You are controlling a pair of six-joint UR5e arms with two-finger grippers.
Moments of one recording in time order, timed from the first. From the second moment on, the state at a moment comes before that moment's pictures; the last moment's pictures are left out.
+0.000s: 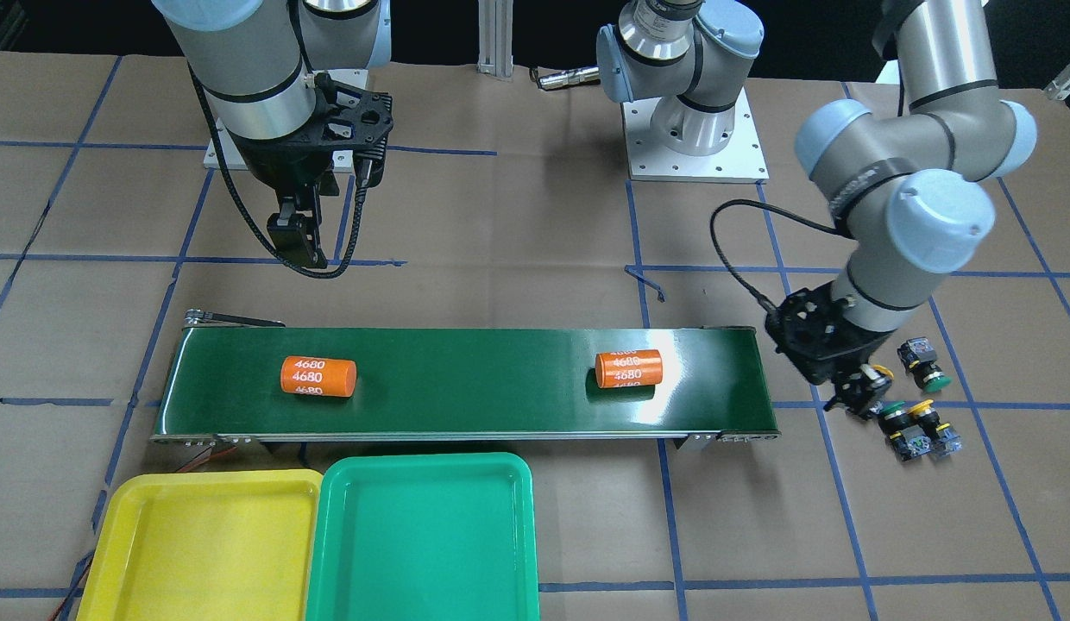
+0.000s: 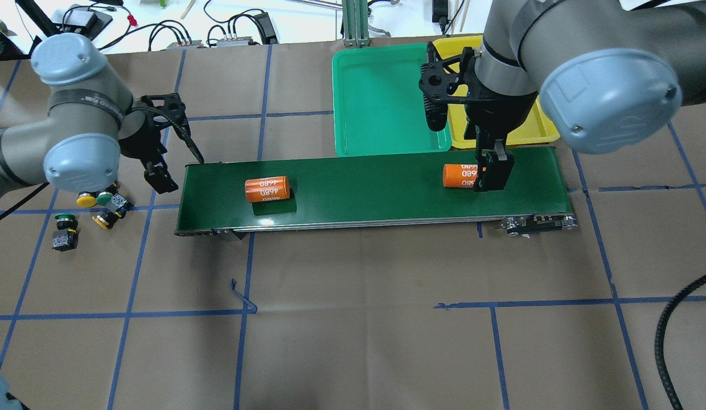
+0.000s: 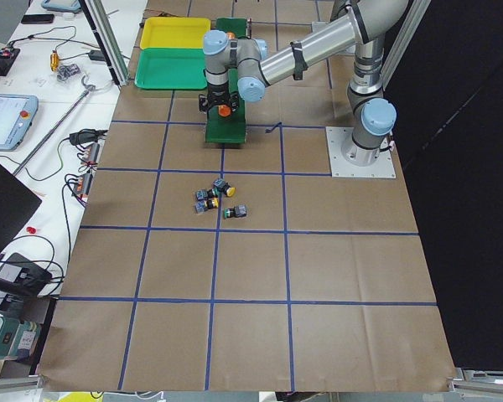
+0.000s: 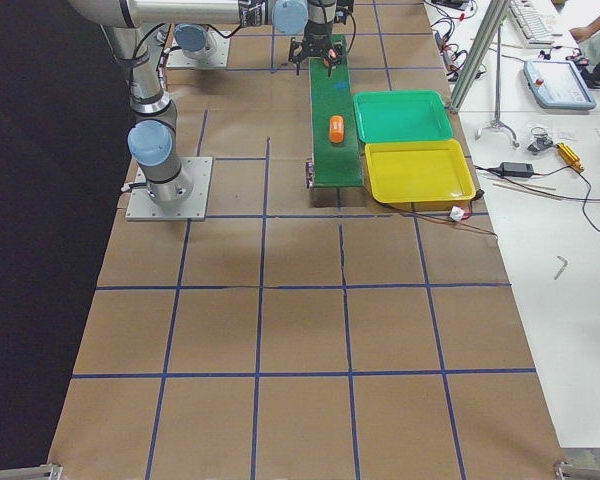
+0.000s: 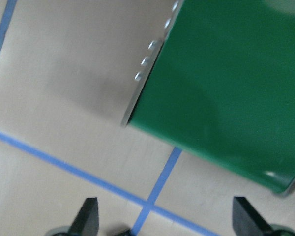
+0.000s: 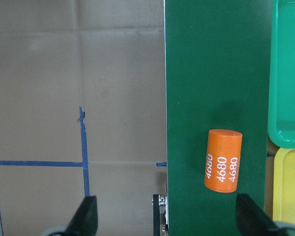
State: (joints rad) left arm -1.27 -1.81 -1.85 -1.00 1.62 1.37; right arm 1.71 -1.54 1.63 -1.61 -1.56 -1.42
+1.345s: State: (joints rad) left arm -0.84 -2.02 -1.86 -0.81 1.57 0.69; right arm 1.71 -1.54 1.64 -1.61 -1.56 -1.42
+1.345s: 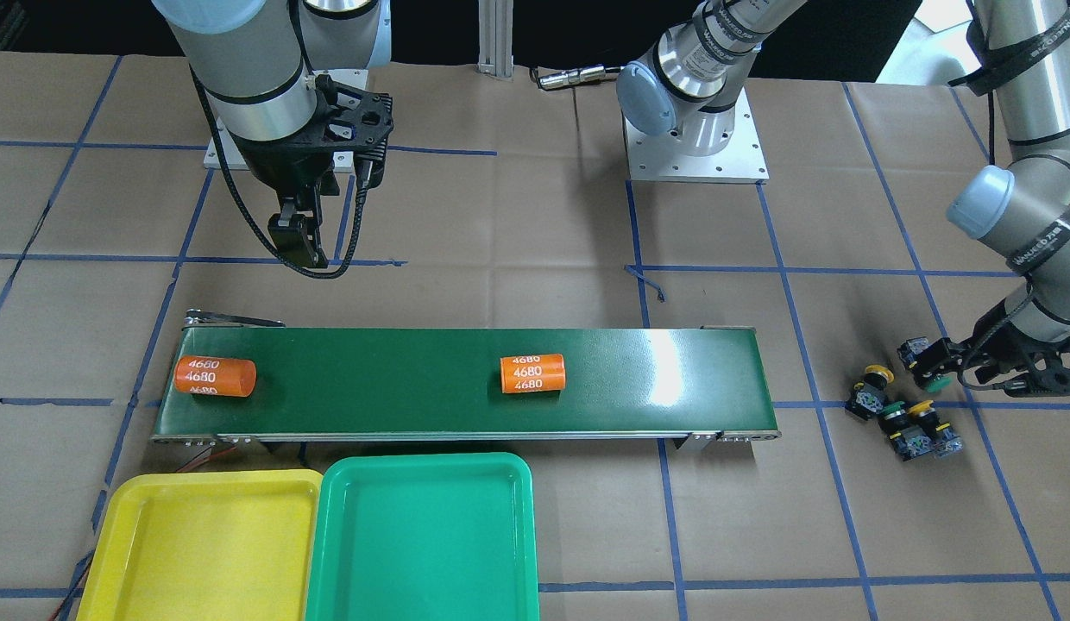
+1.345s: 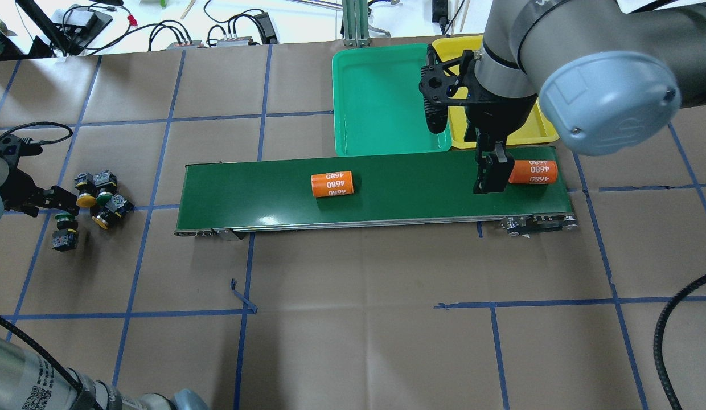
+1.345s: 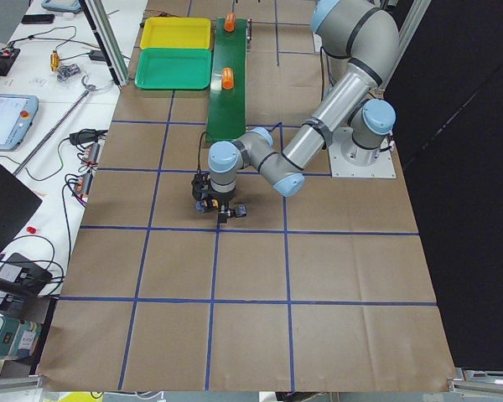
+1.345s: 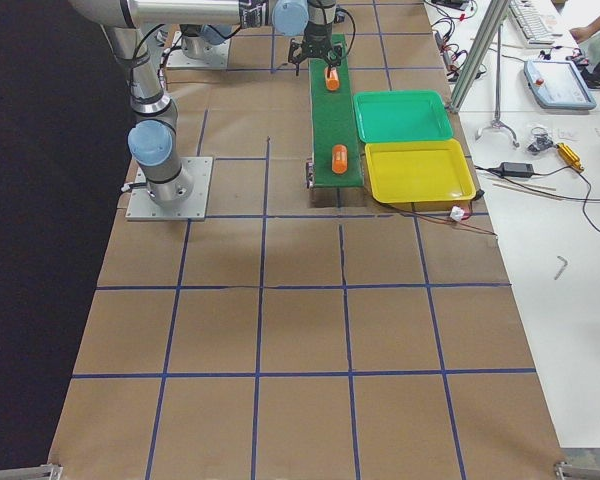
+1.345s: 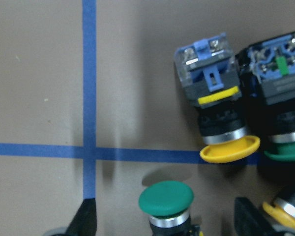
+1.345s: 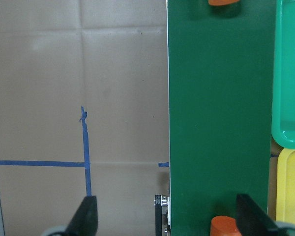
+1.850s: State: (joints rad) left arm -0.83 -2.02 -1.90 -0.80 1.60 0.74; right arm 1.71 -1.54 1.64 -1.61 -1.56 -1.42
